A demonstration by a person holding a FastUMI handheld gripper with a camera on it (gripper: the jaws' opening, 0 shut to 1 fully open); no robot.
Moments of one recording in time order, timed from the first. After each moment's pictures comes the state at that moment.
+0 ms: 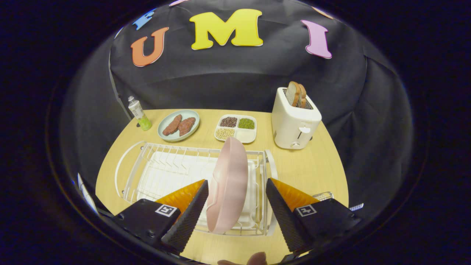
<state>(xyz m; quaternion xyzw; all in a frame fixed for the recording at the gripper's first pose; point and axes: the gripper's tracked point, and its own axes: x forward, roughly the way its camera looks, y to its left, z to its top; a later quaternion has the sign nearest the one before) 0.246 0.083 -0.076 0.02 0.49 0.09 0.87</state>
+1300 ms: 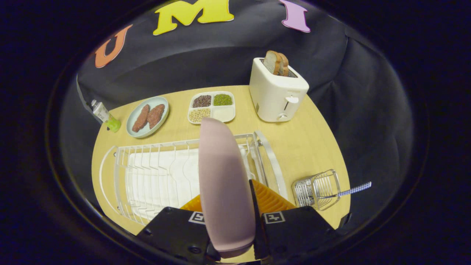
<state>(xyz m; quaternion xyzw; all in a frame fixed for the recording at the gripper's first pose) 0.252 0.087 -0.093 0.01 0.57 -0.04 0.82</state>
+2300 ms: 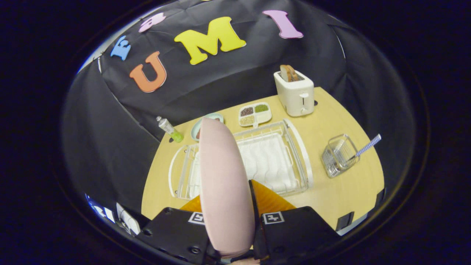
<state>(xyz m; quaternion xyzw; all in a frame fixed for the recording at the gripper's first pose) 0.092 0.126 -0.041 0.22 0.49 0.13 0.83</state>
